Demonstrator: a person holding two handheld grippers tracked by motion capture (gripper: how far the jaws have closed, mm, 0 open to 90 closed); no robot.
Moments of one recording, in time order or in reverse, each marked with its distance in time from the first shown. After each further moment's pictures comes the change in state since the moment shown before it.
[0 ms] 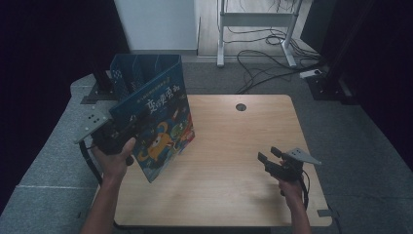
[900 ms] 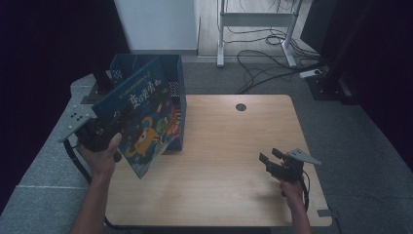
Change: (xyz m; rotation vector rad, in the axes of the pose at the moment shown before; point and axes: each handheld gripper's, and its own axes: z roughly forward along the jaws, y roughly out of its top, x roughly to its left) left arm 0.026 0.006 -0.015 -0.033 0.108 -0.003; right arm -0.009 -0.009 0.004 0.030 -0.025 0.030
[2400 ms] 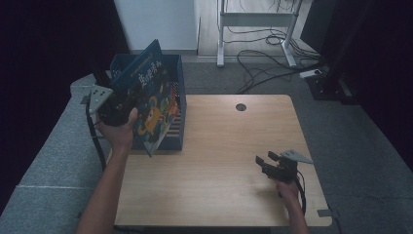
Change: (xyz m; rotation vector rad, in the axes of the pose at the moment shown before) left arm 0.004 0.003 0.075 -0.018 0.181 0.024; right arm -0.003 -0.015 0.018 0.071 -0.004 -0.003
